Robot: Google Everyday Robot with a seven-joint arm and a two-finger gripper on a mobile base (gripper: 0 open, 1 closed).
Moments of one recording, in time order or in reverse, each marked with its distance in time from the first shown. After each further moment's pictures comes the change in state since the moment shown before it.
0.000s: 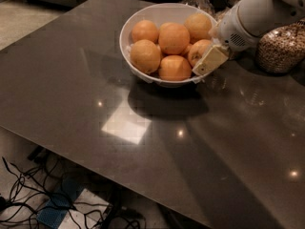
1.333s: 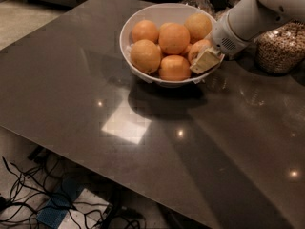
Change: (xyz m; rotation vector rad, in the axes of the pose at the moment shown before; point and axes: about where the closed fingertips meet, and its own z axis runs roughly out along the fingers) arm 0.004 0.000 0.032 -0.054 0.029 0.037
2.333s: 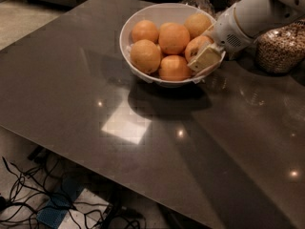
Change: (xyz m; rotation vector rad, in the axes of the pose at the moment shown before) arm -0.016 0.011 -0.020 -0.037 -0.099 -0.053
